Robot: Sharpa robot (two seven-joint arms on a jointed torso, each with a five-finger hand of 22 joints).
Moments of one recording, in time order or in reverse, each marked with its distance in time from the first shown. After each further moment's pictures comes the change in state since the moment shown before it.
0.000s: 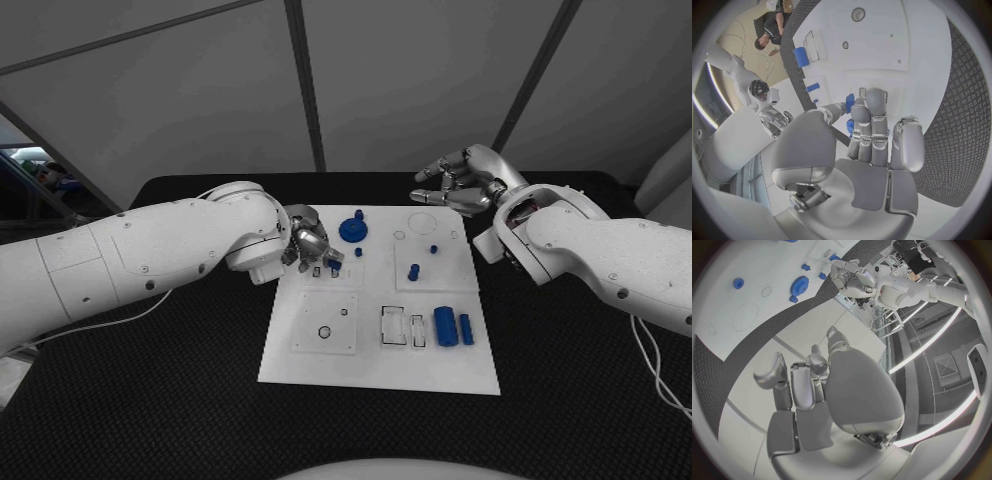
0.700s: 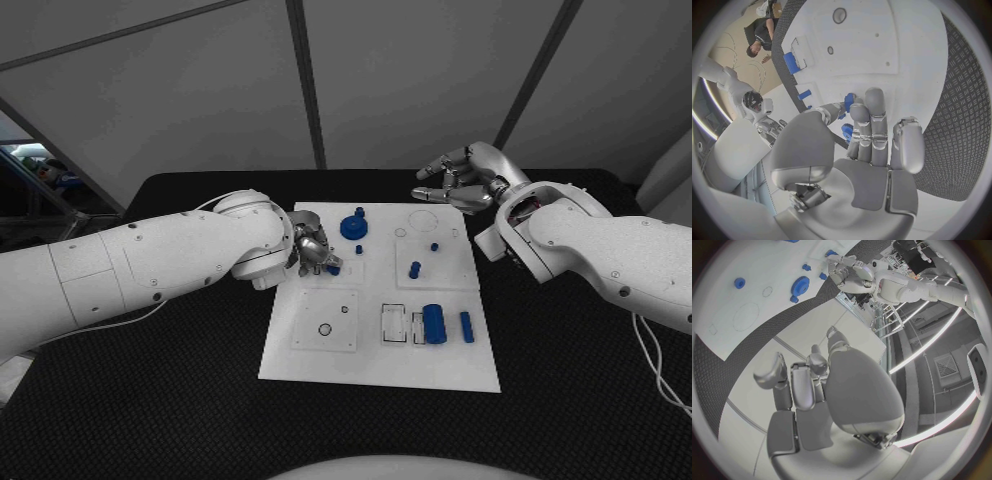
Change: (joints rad) left arm -0.022 0.007 -0.020 0.006 -0.095 -0.030 -0.002; left_hand -0.027 -0.020 0.009 -0.009 0.058 0.009 -0.005 0.011 0.010 0.020 -0.012 -0.015 -0.026 0.000 0.000 0.000 0.003 0.000 0.008 -0.001 0.009 0.000; right arm 0.000 0.000 0.000 -0.002 0.000 0.003 0.000; right_hand 0.000 0.000 0.000 0.000 0.000 0.000 0.000 0.000 0.000 0.000 0.000 0.000 0.000 0.000 0.000 0.000 0.000 0.000 0.000 0.000 0.000 0.000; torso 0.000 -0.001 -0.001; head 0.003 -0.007
